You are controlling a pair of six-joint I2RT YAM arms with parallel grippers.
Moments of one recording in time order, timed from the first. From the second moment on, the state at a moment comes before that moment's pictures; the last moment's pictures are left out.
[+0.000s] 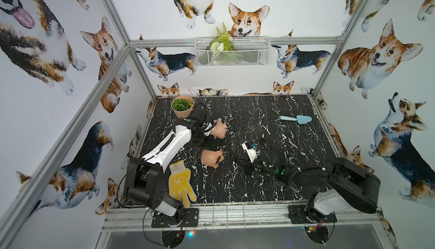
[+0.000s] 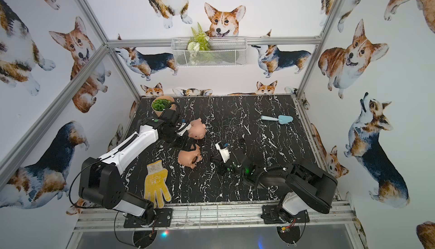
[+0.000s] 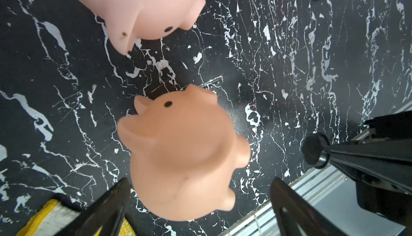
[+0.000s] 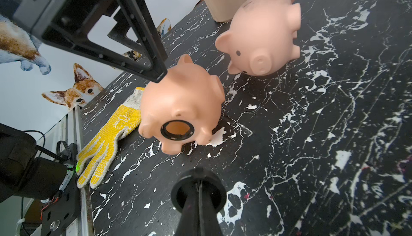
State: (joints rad) left arm -0.37 1.53 1.22 -1.01 0.31 -0.06; right arm 0.98 1.45 0.43 0.64 -0.10 0.39
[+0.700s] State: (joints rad) left arm -0.41 1.68 1.27 -1.08 0.22 0.07; right arm 0.98 1.44 0.42 0.64 -0.08 0.40
